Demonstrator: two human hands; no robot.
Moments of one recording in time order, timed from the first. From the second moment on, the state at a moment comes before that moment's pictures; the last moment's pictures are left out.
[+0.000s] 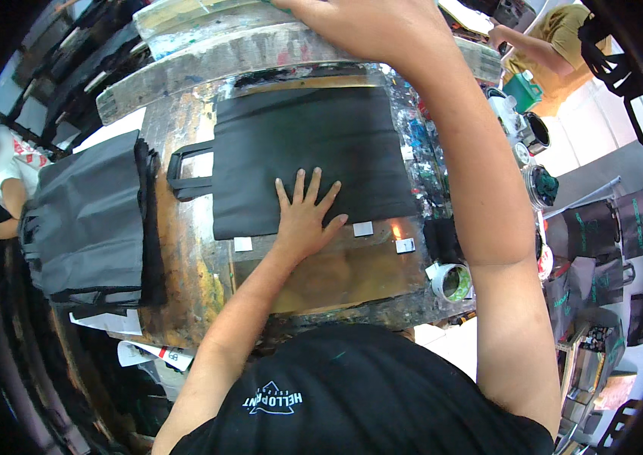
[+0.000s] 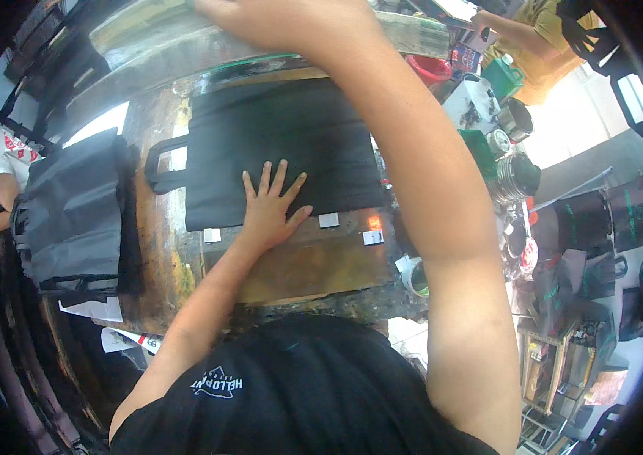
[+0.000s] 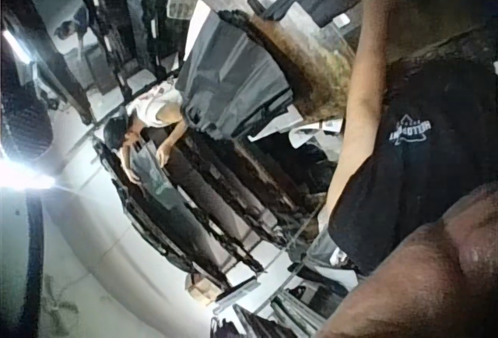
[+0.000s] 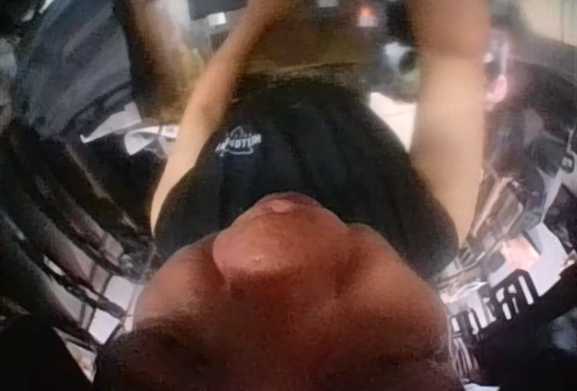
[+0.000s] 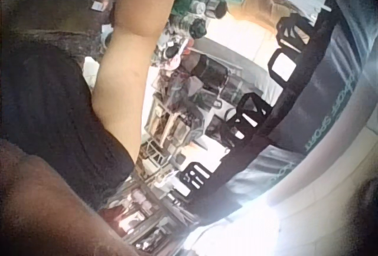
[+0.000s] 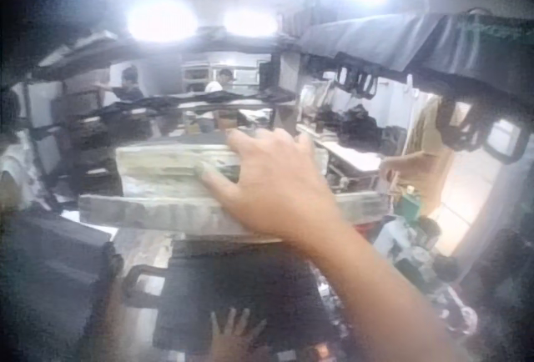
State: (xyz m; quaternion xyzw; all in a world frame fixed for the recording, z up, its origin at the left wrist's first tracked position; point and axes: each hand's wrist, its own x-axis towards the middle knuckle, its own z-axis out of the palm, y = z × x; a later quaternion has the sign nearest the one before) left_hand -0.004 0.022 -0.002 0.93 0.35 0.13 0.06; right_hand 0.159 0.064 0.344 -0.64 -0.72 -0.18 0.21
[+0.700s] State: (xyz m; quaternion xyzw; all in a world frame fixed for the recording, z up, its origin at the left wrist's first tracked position) left_hand -0.152 0.006 0.106 0.56 0.45 0.54 0.44; right_hand 0.158 -0.024 0.207 -0.59 -0.78 -0.15 0.15
